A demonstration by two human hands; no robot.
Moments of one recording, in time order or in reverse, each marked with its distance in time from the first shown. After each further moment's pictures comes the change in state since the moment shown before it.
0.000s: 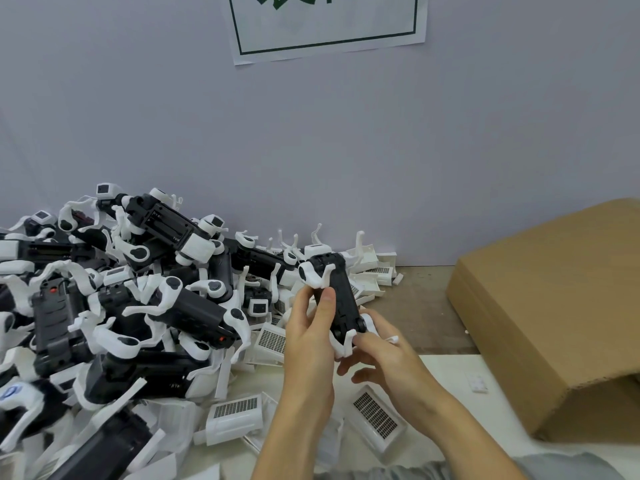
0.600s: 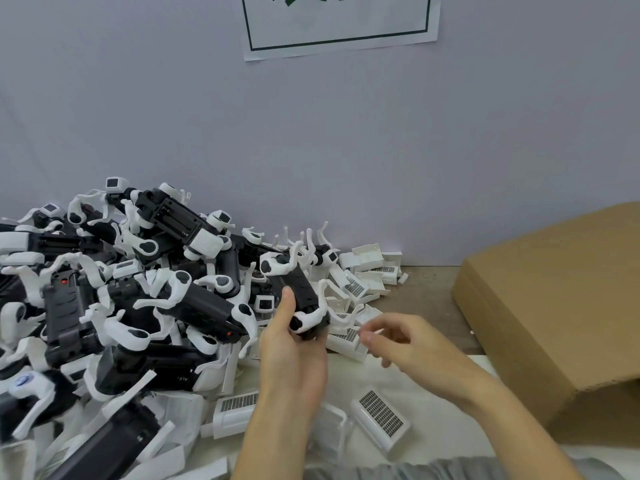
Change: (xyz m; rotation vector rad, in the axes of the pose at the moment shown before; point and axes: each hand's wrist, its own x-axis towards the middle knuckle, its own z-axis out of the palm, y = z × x) left_hand 0.002 0.022 -0.015 -0.598 0.178 -0.207; right_hand -0.009 -0.033 -0.023 -0.552 0.011 0.075
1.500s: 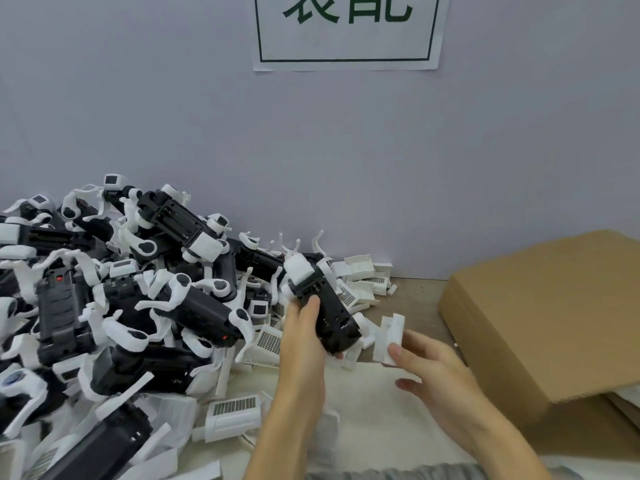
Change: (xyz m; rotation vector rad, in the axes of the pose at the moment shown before) left_hand -0.006 -0.009 0.008 0.460 -0.075 0.085; right_hand -0.016 0.026 -0.003 0.482 0.165 0.141
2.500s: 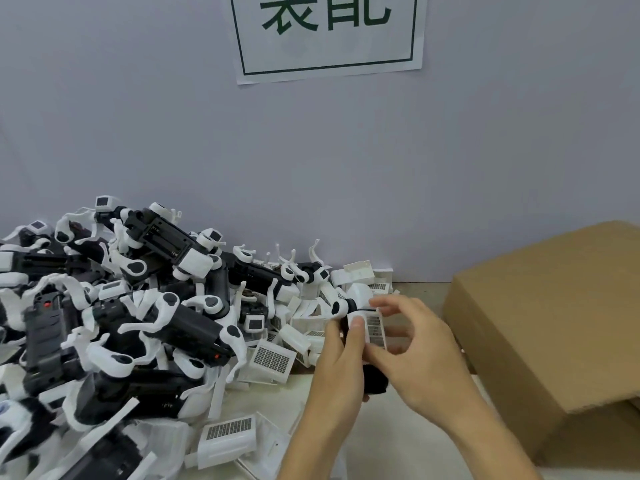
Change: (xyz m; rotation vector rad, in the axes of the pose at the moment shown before) left_hand -0.007 -0.023 0.016 0.504 -0.230 0.032; right_hand 0.012 -0.022 0.020 -0.369 0.190 -0.537
